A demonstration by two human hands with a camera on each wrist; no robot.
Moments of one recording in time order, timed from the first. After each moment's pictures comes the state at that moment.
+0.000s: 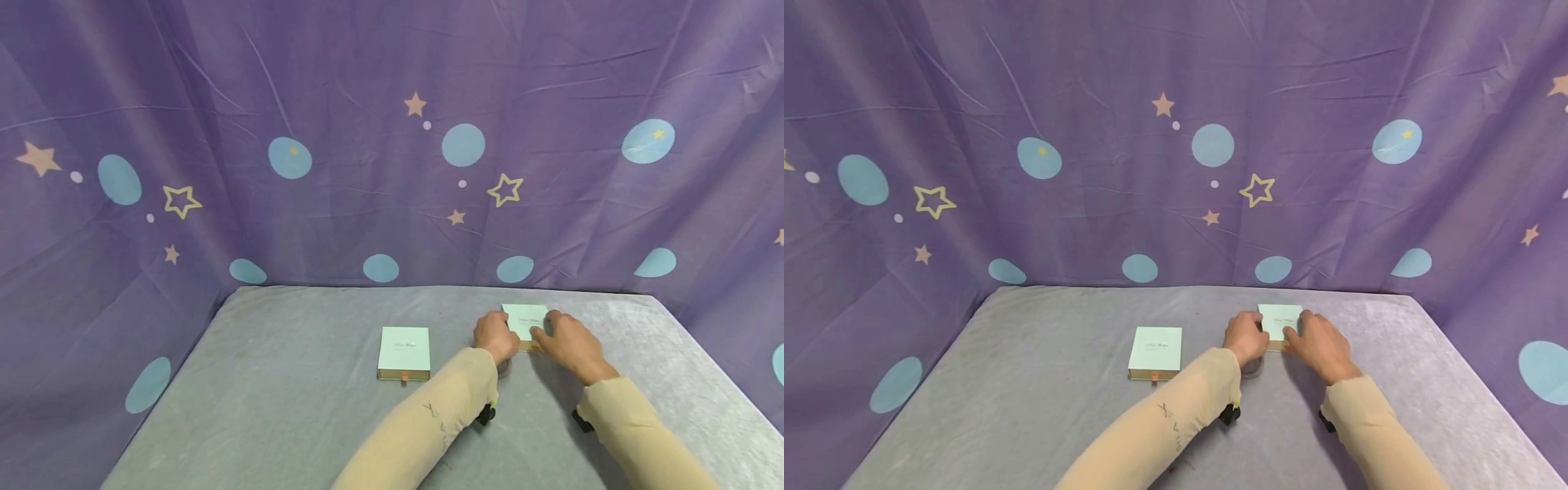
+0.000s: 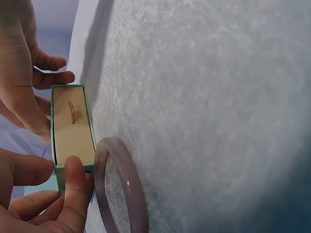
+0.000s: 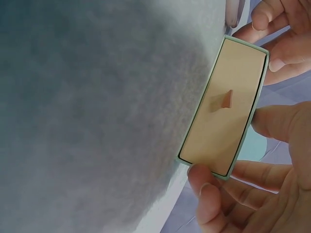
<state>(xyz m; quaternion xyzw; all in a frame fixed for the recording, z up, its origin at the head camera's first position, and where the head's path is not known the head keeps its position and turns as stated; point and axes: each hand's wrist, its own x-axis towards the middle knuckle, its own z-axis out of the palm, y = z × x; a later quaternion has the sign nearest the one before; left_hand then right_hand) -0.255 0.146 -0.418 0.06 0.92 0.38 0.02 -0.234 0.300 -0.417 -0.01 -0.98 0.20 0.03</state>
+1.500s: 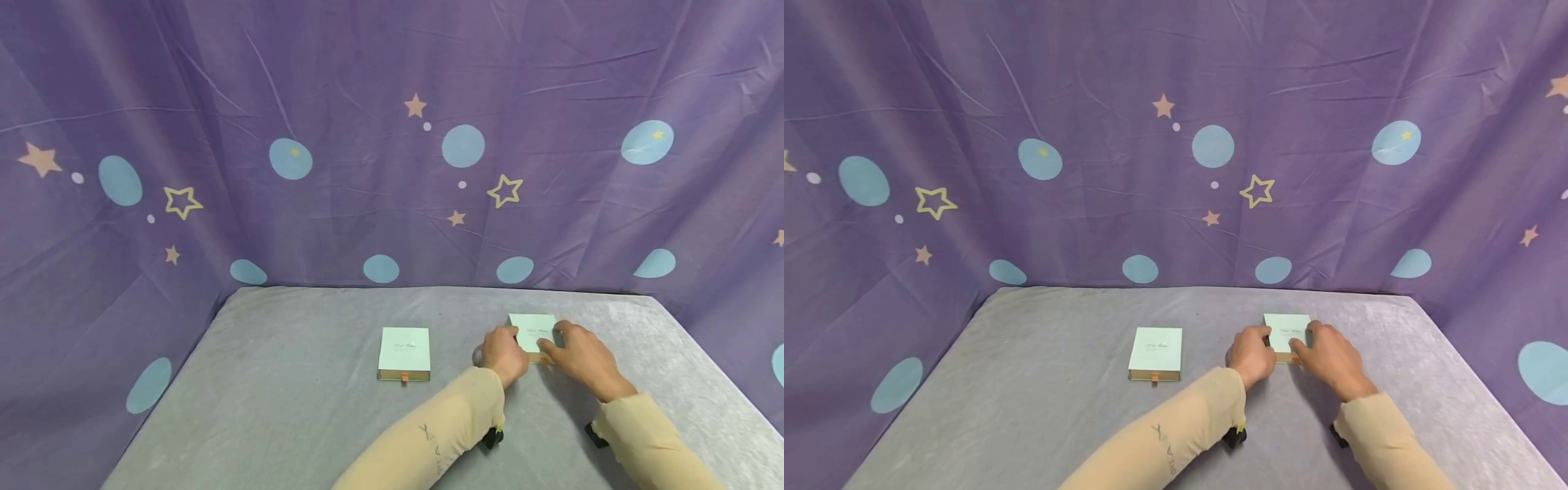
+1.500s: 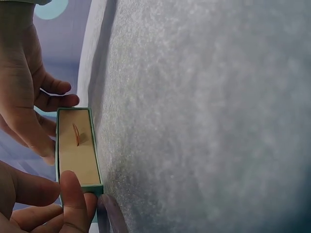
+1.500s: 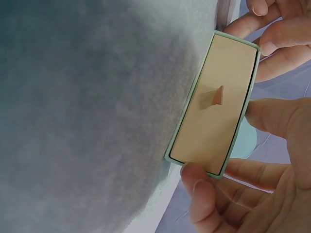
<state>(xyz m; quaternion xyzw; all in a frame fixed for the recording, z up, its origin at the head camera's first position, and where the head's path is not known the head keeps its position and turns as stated) -0.226 0.155 -0.422 0.05 0.94 0.34 -0.01 -0.207 0.307 -0.415 0.01 -0.98 0.21 0.05</state>
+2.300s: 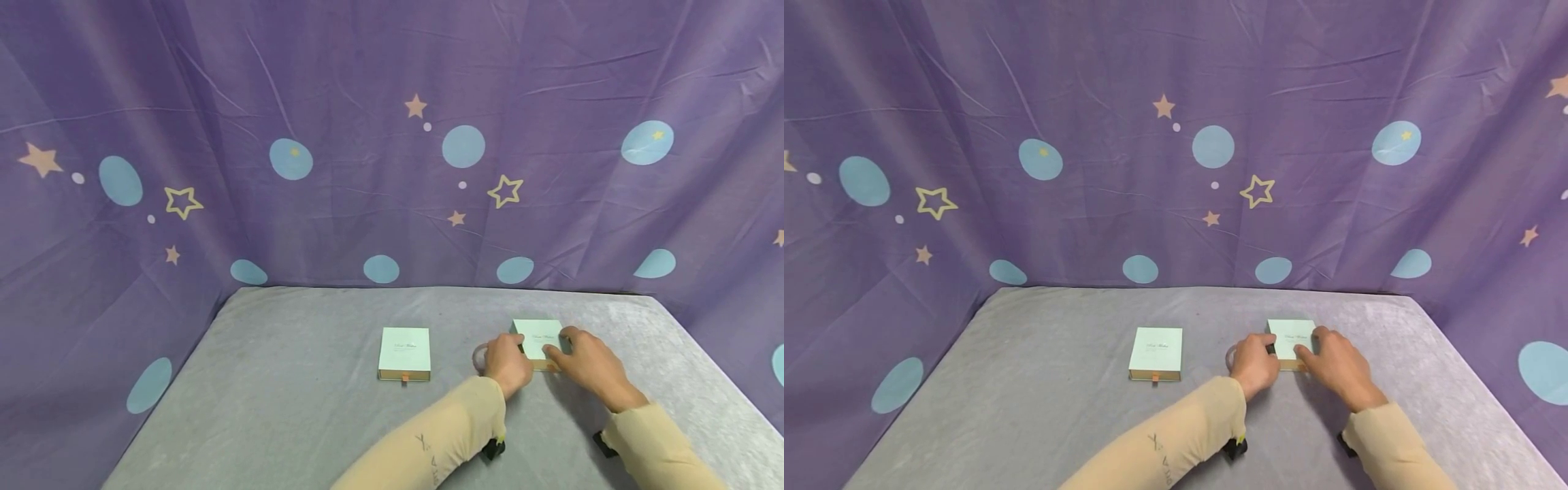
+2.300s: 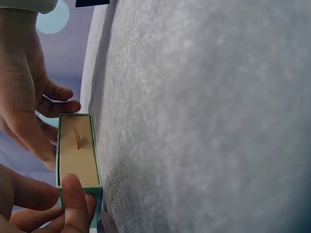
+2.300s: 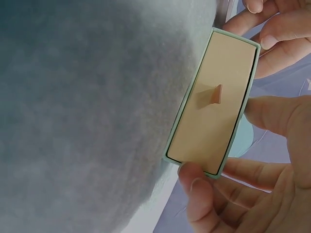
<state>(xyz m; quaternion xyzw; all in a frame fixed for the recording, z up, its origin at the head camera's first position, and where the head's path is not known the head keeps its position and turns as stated) -0.211 0.154 -0.424 0.06 0.90 0.43 -0.01 -0.195 0.313 -0.416 0.01 -0.98 0.21 0.06</state>
